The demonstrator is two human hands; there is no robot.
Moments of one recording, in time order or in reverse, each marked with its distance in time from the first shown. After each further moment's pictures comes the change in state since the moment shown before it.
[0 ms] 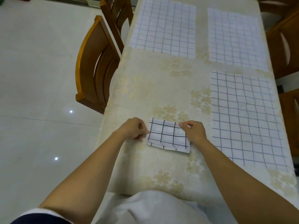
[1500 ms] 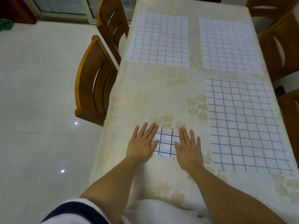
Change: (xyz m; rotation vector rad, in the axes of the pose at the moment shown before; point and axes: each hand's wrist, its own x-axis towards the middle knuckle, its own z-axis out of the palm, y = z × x) left_hand 0.007 -0.011 0.070 0.889 0.388 0.286; right_hand -0.028 0.052 0.027 -0.934 0.030 -0.300
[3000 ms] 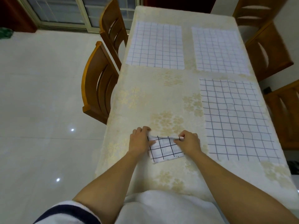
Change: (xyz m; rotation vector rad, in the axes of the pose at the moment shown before) left_hand -0.016 -0.001 -0.014 -0.461 0.046 -0.265; right_hand -0.014 -0.014 -0.053 0.525 -0.039 0.255
